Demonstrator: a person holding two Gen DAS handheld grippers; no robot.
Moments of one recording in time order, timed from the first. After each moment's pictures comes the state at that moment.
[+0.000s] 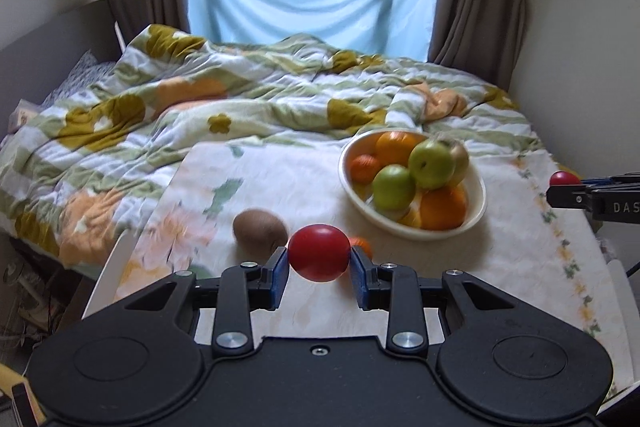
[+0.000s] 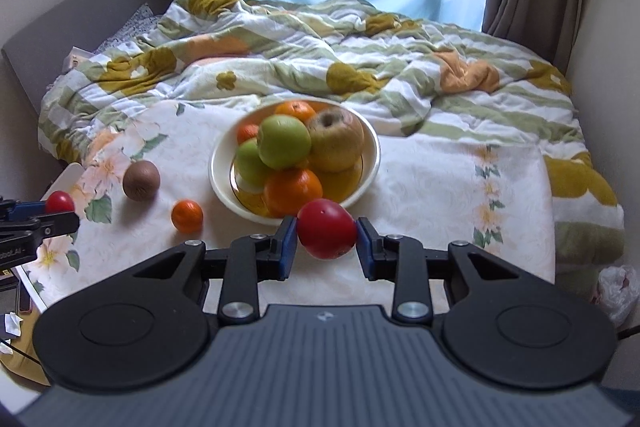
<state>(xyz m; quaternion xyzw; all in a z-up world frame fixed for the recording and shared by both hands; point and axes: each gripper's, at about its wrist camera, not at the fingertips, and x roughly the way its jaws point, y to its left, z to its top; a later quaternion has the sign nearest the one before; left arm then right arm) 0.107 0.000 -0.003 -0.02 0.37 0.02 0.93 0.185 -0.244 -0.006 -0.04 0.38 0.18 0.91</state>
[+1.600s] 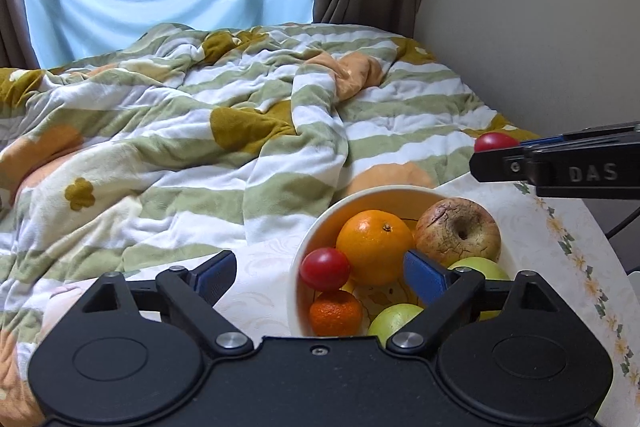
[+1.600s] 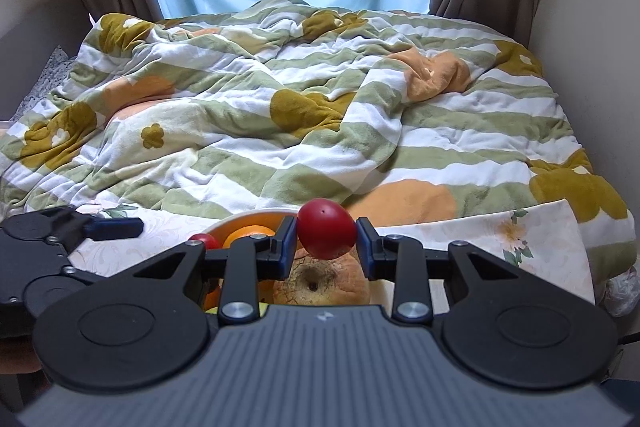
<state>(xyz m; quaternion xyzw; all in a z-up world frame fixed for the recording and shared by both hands) 0.345 0.003 -0.053 0.05 0.42 -0.18 0.89 0.357 -0.177 -0.016 0.02 0.41 0.07 0.91</state>
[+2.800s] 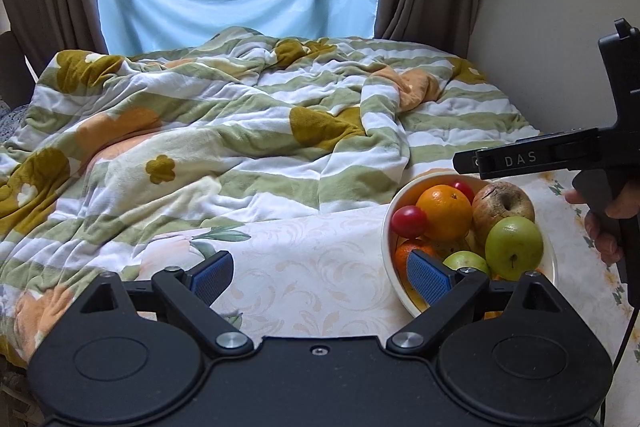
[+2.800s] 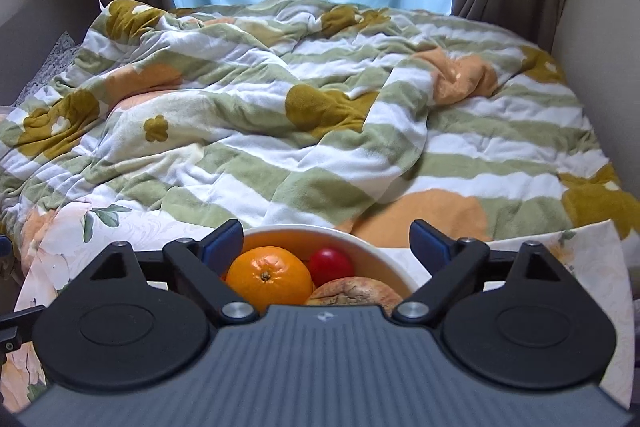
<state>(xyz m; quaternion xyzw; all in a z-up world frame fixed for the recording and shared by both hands) 0.287 0.068 -0.025 0.04 0.40 -0.10 0.91 0.389 -0.147 -0.049 0.00 0.41 0.09 0.91</state>
